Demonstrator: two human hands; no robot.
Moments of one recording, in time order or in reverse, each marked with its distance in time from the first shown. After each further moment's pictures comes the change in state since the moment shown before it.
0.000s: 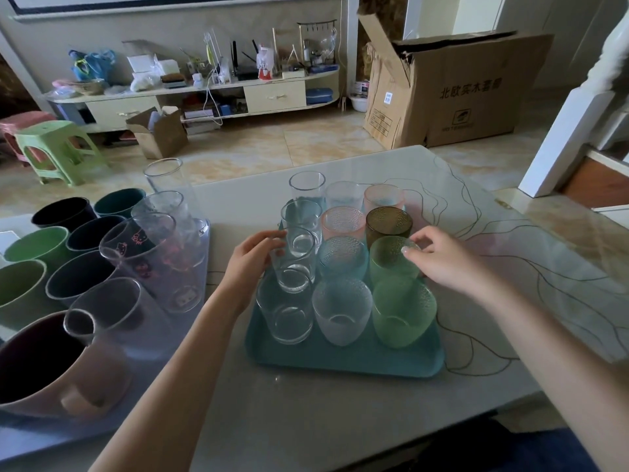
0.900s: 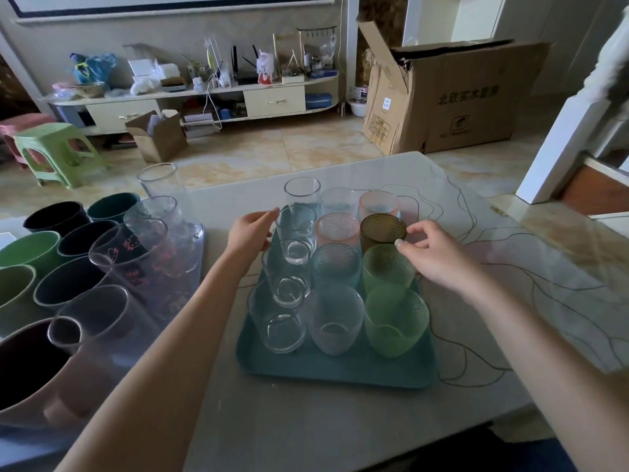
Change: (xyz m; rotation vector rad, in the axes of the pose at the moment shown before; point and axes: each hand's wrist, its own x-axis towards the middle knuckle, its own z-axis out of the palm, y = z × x) left_hand 0.055 0.023 0.013 0.280 0.121 -0.023; right_hand -0.001 -0.016 -0.010 0.074 0.041 -0.002
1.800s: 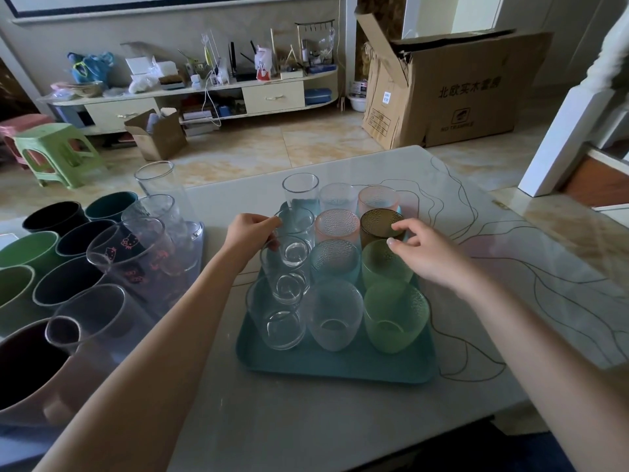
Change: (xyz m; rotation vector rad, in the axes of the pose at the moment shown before) left_hand 0.007 -0.008 -0.001 0.115 -0.020 -0.006; right_hand 0.003 0.001 0.007 -0.010 -0.053 -0.047
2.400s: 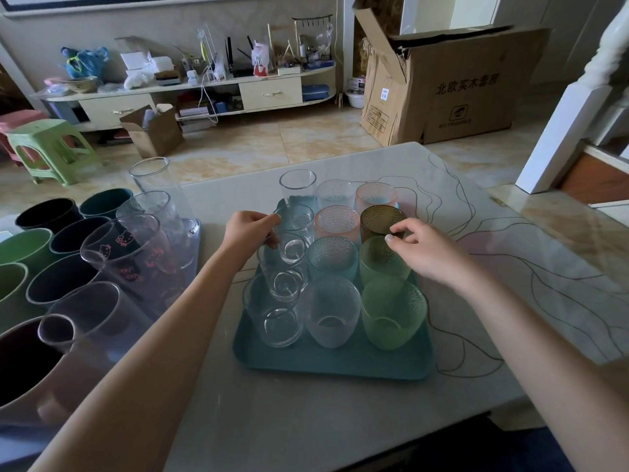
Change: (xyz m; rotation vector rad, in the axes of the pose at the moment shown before) left_hand -0.002 -0.001 0.004 -0.025 -0.001 0.021; right_hand 0.000 0.001 0.000 -0.034 -0.004 -0.001
